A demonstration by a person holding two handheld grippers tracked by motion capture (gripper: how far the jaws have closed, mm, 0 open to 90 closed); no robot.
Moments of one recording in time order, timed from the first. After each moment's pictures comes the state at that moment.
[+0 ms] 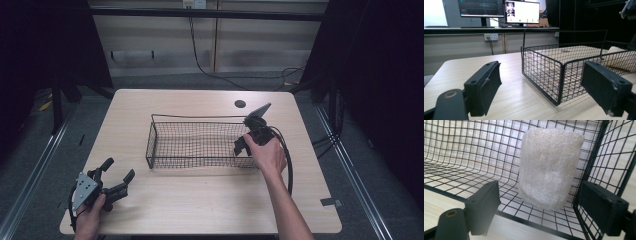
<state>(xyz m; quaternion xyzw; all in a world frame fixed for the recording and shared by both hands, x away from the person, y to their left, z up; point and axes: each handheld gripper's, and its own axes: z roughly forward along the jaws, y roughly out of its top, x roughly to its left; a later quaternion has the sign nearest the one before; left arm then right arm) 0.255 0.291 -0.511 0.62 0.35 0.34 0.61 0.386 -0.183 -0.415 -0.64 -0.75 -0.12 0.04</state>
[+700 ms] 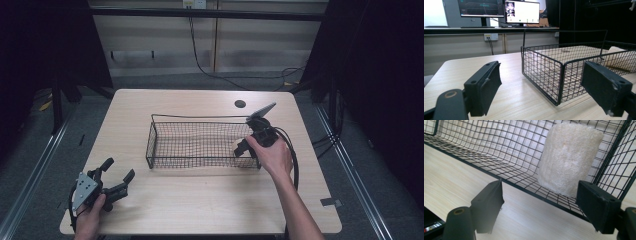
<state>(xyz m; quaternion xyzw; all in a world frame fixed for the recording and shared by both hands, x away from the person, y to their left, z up) 0.255 0.291 -0.511 0.62 0.35 0.34 0.61 0.367 -0.188 -0.395 -0.59 -0.78 -0.18 0.06</state>
